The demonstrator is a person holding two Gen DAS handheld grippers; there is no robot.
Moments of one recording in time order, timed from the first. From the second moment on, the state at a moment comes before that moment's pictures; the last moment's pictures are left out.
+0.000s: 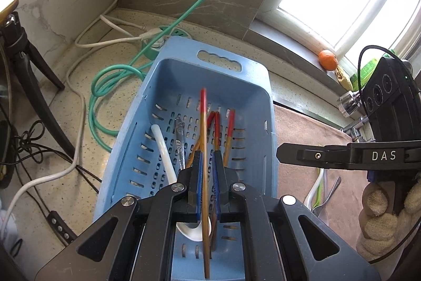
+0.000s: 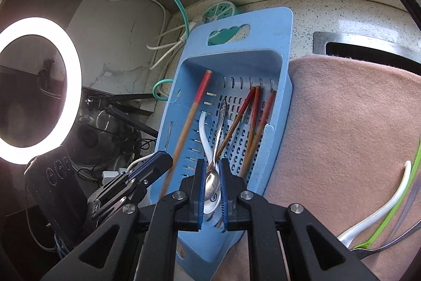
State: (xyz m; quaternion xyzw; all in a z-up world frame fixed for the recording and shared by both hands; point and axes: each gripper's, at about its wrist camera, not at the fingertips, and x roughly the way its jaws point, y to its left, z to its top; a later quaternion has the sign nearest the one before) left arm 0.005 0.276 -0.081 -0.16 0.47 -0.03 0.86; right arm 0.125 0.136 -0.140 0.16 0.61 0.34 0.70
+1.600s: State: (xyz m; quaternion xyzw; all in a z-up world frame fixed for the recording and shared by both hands) left arm -0.087 0.074 -0.112 -0.01 0.51 -0.10 0.86; right arm 0.071 -0.080 -0.149 0.02 0.56 0.27 0.78
